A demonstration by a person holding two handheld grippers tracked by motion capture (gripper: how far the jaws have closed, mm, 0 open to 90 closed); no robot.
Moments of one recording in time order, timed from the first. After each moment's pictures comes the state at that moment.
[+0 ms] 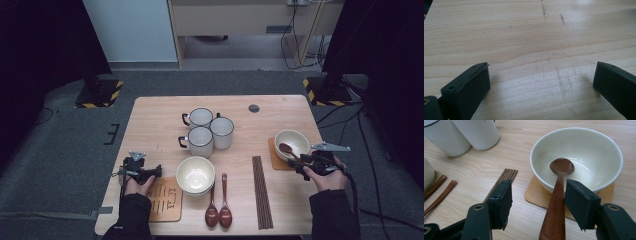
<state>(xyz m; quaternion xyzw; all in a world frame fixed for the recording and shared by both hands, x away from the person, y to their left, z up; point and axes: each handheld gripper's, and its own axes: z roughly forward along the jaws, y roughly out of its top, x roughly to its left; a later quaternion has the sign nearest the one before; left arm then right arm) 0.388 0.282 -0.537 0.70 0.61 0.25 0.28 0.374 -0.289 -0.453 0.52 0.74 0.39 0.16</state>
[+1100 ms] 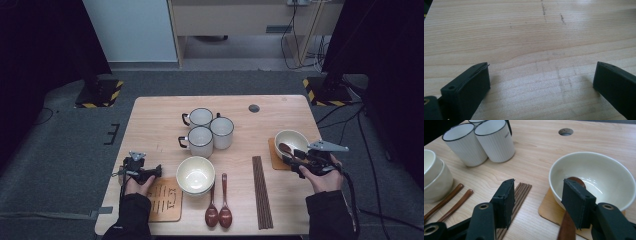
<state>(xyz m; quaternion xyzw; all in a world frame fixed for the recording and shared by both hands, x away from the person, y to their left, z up) 0.388 0.282 -0.537 0.70 0.61 0.25 0.28 0.367 -0.269 -0.434 0.48 0.74 0.44 0.18</state>
